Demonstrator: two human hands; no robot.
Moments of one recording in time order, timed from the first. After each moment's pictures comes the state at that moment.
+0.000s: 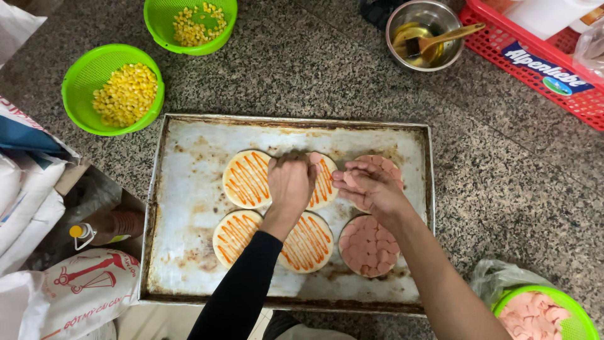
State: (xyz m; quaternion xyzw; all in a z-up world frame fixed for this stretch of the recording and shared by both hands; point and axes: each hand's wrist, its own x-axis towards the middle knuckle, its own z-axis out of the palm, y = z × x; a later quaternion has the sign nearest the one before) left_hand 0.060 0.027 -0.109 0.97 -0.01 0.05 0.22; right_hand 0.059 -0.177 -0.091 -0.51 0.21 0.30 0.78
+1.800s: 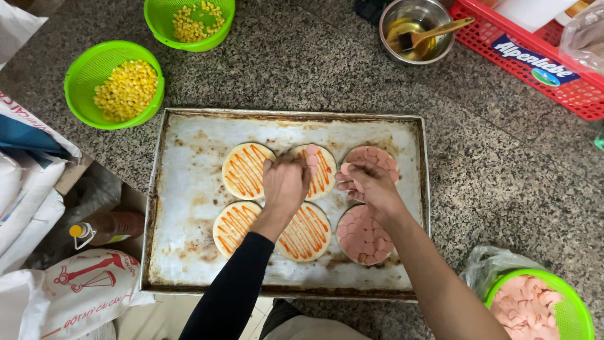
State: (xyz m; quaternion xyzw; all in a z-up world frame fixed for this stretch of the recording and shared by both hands) left_hand 0.036 0.037 -0.105 0.96 -0.06 0.07 0.25; right_hand 0.041 -0.175 -0.104 -0.60 0.25 0.26 0.72
